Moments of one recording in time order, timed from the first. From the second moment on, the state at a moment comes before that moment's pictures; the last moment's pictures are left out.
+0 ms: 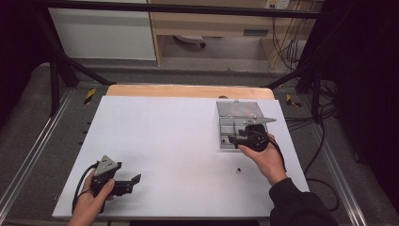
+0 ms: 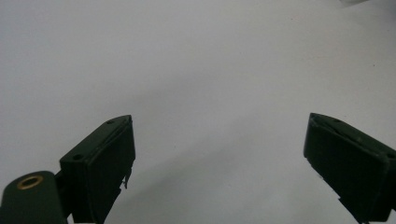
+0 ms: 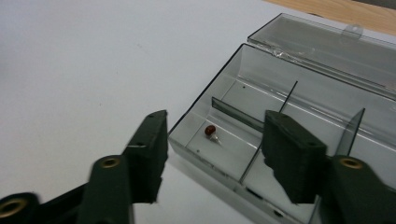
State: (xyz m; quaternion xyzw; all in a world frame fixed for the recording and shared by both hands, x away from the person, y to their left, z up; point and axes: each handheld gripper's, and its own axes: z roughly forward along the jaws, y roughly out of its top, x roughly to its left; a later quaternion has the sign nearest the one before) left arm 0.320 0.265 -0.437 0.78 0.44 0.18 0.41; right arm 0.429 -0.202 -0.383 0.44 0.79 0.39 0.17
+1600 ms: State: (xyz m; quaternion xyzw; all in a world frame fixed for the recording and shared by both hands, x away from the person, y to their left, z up) left arm 0.320 0.264 -0.438 0.78 0.44 0.18 0.41; right arm 0.360 -0.211 -0.447 0.49 0.79 0.35 0.11
